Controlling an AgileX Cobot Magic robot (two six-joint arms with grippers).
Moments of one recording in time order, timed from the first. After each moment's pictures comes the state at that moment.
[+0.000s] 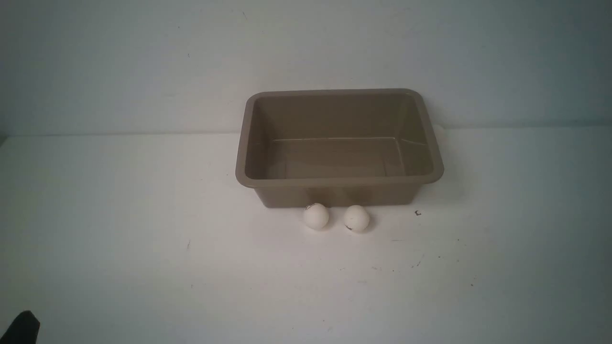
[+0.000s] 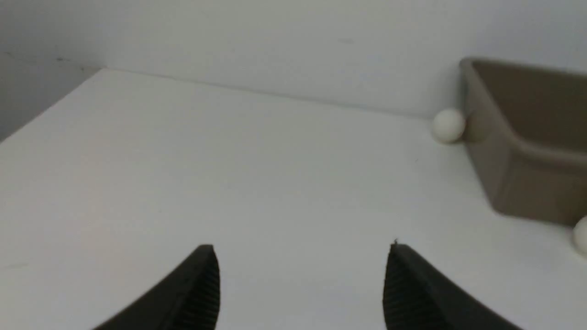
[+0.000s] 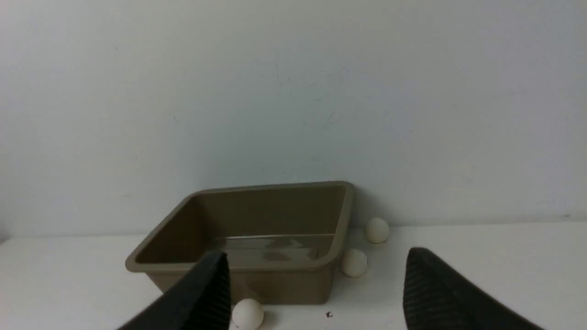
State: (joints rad) right arm -0.07 -0.01 -0.52 0.47 0.80 -0.22; left arm 0.07 -0.01 0.03 -0.13 0.22 -0.17
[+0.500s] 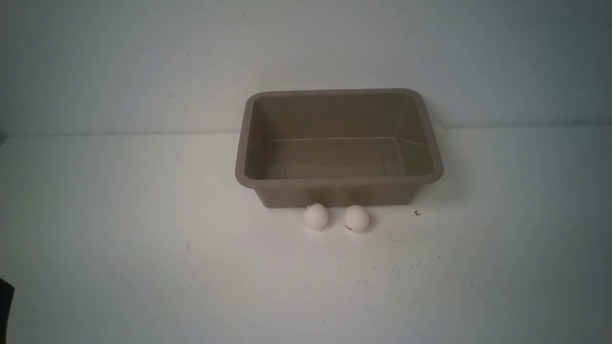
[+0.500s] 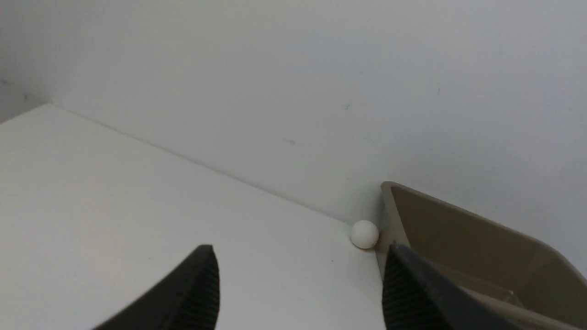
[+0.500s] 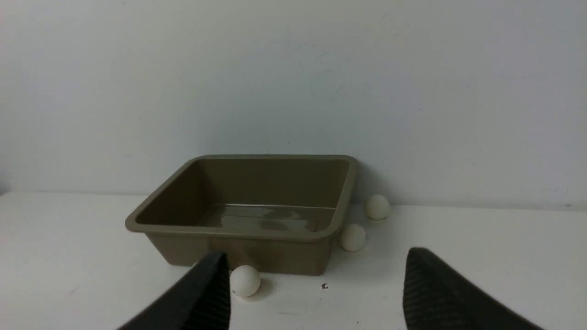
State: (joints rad) right arm -0.07 0.03 -0.57 0.48 0.89 -0.31; left arm 0.07 -0.01 -0.09 -0.29 0.20 -0.15
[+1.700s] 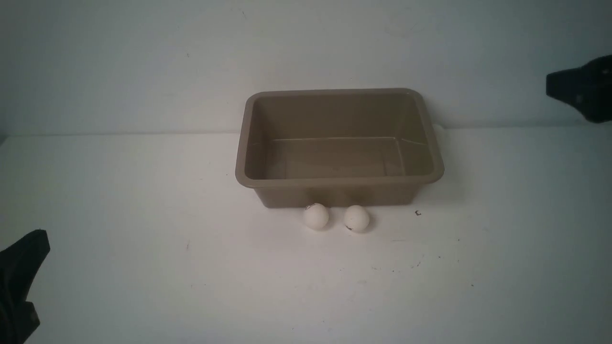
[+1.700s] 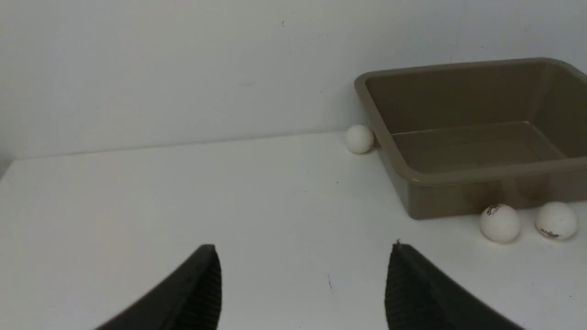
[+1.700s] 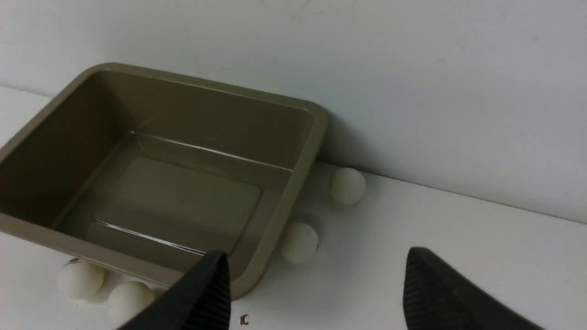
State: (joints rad) right arm -0.07 1.28 -1.05 0.81 0.63 -0.91; left arm 0.07 0.40 -0.42 -0.48 0.41 0.44
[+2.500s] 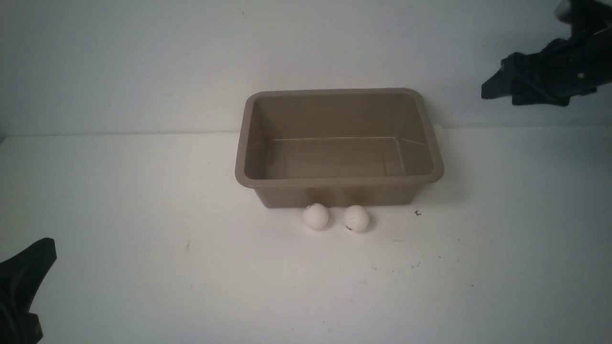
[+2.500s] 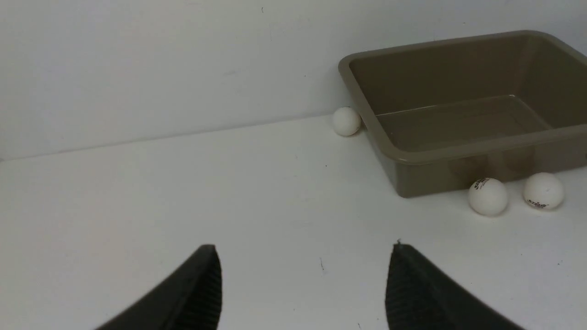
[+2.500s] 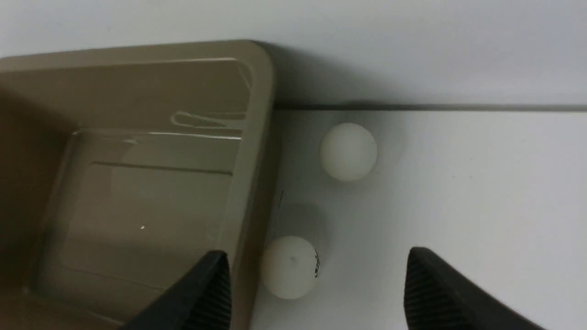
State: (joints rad) right arm -0.10 2.01 -1.67 0.73 0.89 -0.55; left arm 0.07 0.40 -0.44 -0.48 0.48 0.49
